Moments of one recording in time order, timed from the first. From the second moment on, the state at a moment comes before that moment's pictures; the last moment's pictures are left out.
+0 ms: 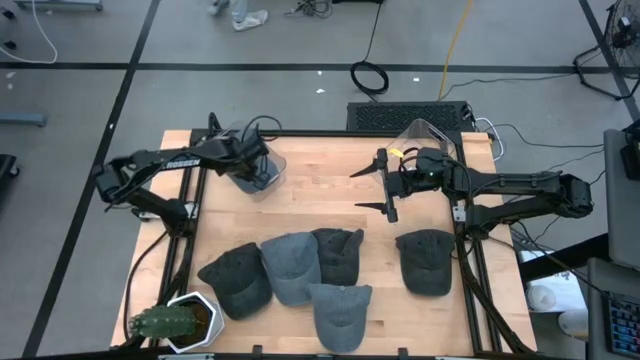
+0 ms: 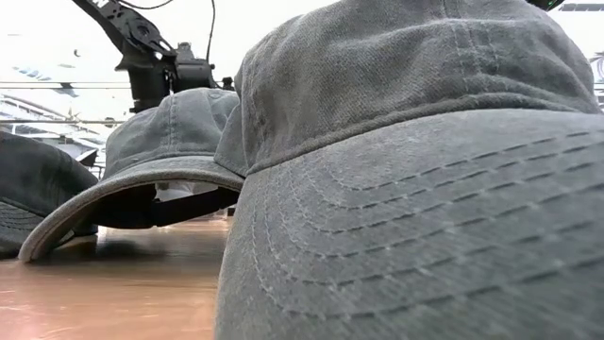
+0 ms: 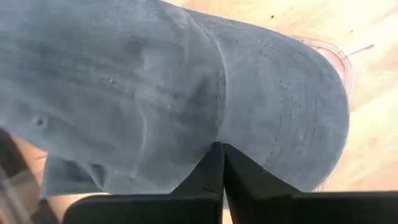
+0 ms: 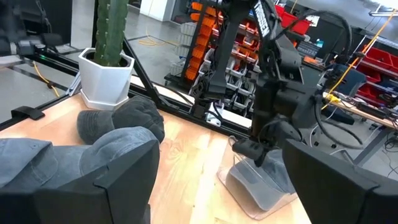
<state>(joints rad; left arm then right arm) 0.58 1.39 0.83 -0.70 -0.22 -0.37 -0.20 1.09 0.73 0.26 -0.34 -0.35</state>
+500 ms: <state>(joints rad) 0.39 0.98 0.85 -0.58 0.01 -0.15 -0.20 1.09 0.73 0.25 -0.34 -0.32</state>
